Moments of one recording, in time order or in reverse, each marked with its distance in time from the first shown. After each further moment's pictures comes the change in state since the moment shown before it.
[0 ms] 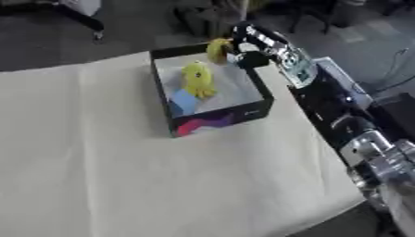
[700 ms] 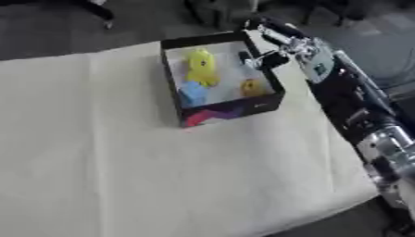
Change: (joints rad) left arm 0.015 -0.006 0.063 -0.034 -0.004 0.031 0.062; right arm 0.051 0.044 -0.101 -0.162 -0.159 -0.024 -0.037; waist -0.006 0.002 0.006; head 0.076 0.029
